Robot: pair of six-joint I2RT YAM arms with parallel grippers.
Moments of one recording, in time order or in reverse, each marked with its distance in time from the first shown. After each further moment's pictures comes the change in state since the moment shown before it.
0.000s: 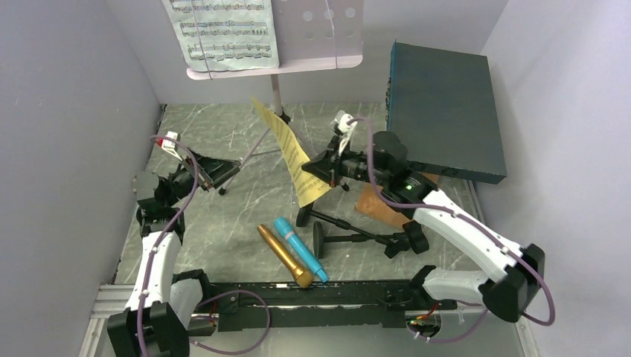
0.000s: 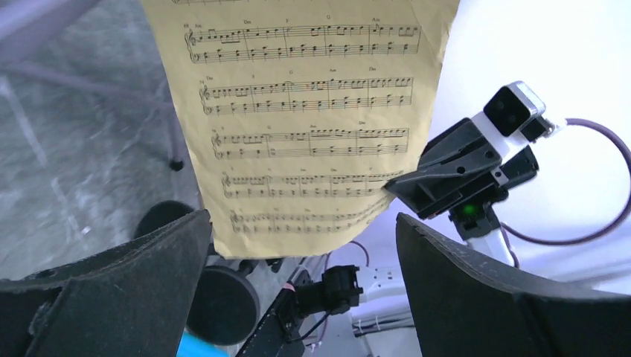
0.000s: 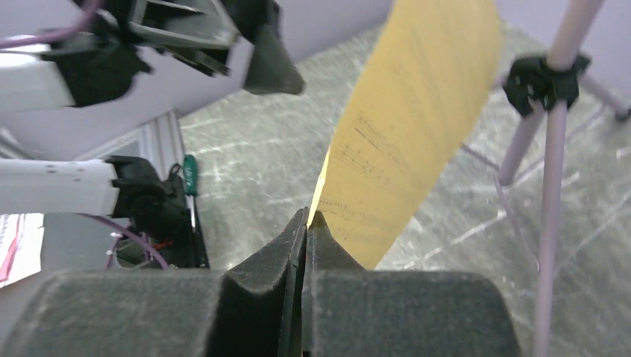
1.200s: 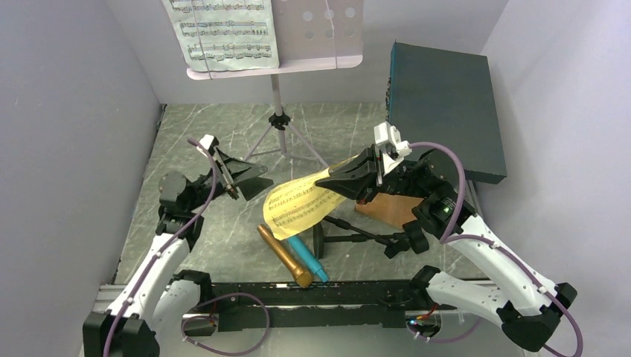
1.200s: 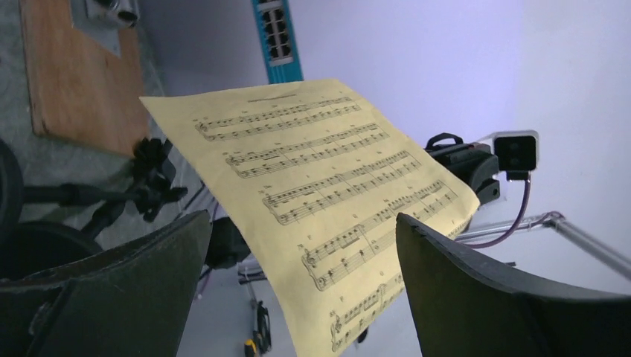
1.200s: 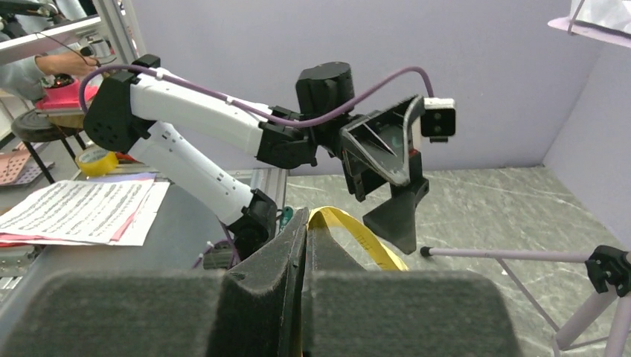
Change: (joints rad) left arm -0.389 -0.061 0.004 0.071 -0.189 -0.311; right arm 0.007 -0.294 -0.029 0.209 -0.356 0.066
